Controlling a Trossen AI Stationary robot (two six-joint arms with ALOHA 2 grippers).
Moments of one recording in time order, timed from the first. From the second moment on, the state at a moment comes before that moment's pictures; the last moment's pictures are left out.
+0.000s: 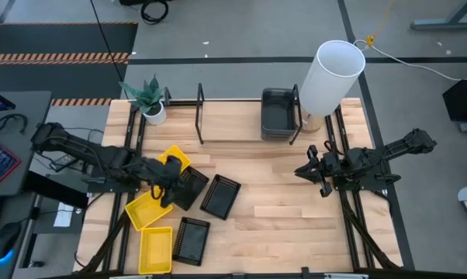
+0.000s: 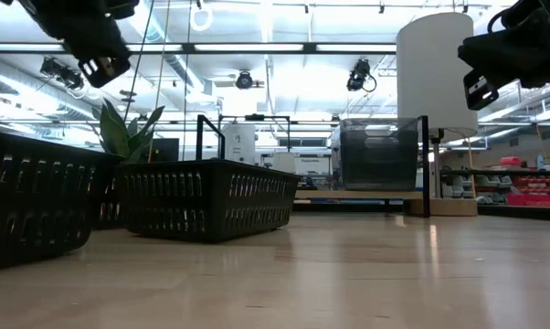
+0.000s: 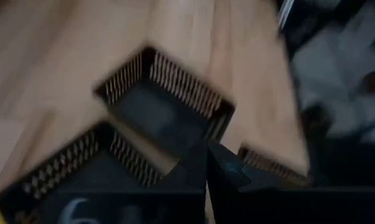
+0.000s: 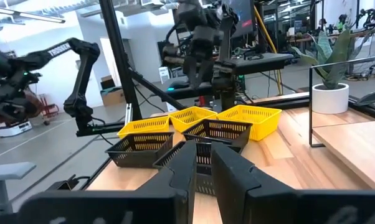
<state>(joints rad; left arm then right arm) -0.32 0.91 0.64 -0.38 -0.10 -0.52 0.30 0.23 0.01 0.30 0.17 0.16</state>
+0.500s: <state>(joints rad) -0.44 1.30 0.88 -0.83 -0.12 -0.51 0.30 0.23 0.01 0.31 0.17 0.15</state>
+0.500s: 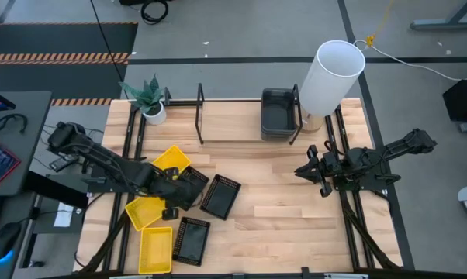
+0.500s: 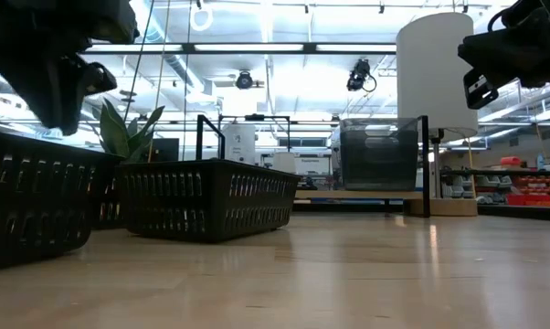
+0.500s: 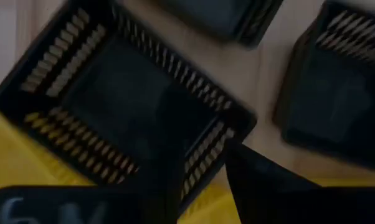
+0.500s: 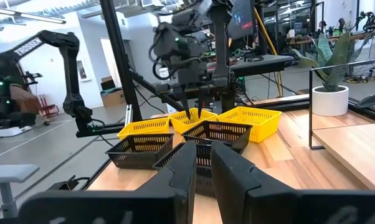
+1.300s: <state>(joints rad) -0.53 1.66 1.12 -1.13 -0.14 -0.43 0.30 0.23 0.01 0.31 0.17 0.15</state>
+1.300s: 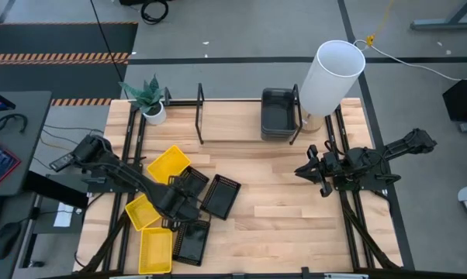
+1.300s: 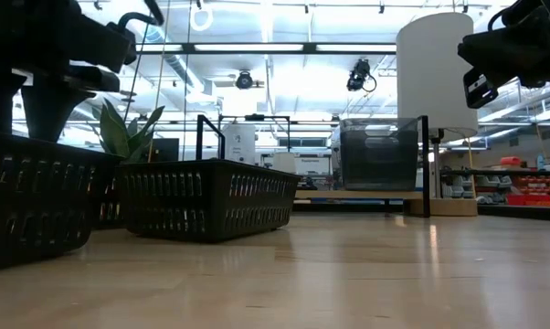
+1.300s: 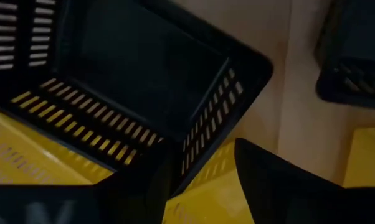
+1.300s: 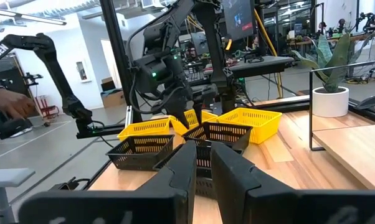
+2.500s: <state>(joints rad) -0.51 1.79 1.13 -1.13 -0.12 -0.38 0.30 0.23 0.01 0.32 0.17 0.15</state>
